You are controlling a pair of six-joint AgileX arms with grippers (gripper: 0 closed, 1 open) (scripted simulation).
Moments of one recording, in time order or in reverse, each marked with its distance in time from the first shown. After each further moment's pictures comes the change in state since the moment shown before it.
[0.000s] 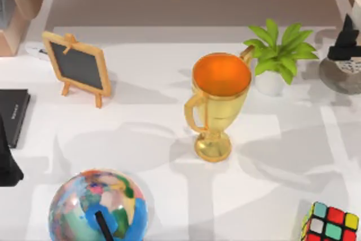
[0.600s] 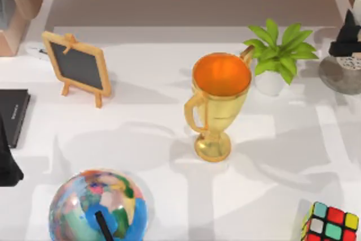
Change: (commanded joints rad) left arm 0.000 0.000 0.000 0.000 0.000 0.000; right arm 0.002 -0.035 0.003 -0.037 0.000 0.000
